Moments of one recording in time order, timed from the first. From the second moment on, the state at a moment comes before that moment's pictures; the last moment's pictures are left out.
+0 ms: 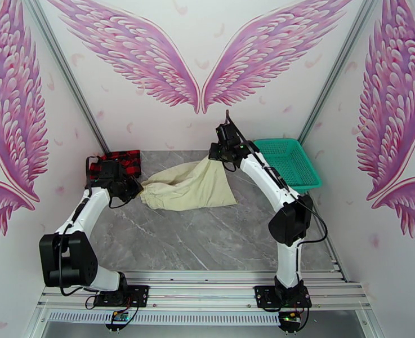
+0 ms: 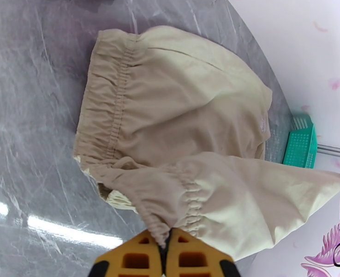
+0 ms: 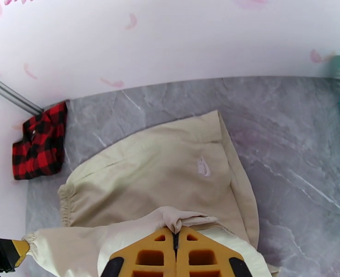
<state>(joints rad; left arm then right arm) 0.09 1.53 1.21 -0.66 0.44 -0.68 0.44 2.04 2.14 -0.78 0.07 0.47</state>
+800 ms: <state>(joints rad) 0.14 1.93 1.51 -0.52 0.51 -0.76 0.34 2.48 2.38 -0.52 -0.17 0.53</state>
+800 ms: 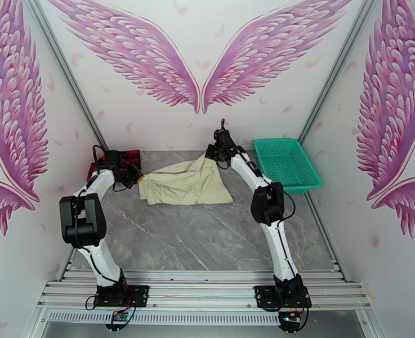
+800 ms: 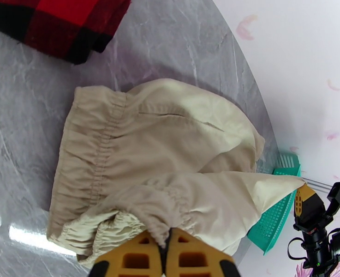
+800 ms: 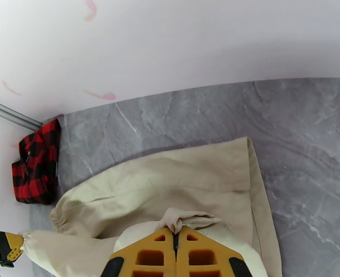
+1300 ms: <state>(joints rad) 0.18 2.10 1.53 -0.10 0.50 -1.05 0.26 2.79 2.63 -0.26 -0.28 0.81</state>
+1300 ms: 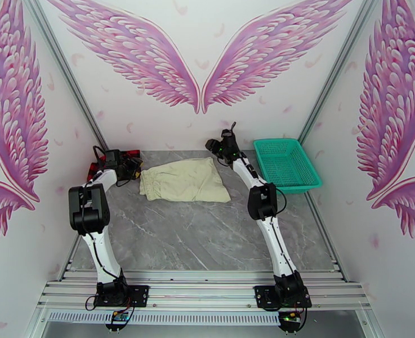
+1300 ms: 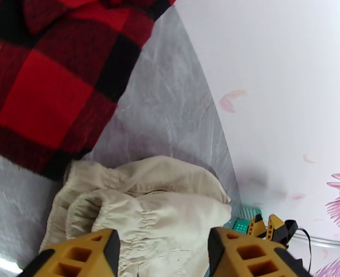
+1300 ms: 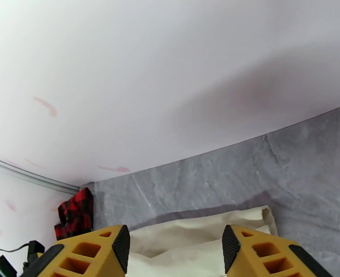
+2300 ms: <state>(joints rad) -0.07 2.17 1.57 -0.54 0.43 -0.49 0.44 2.46 2.14 -0.75 -0.13 0.42</state>
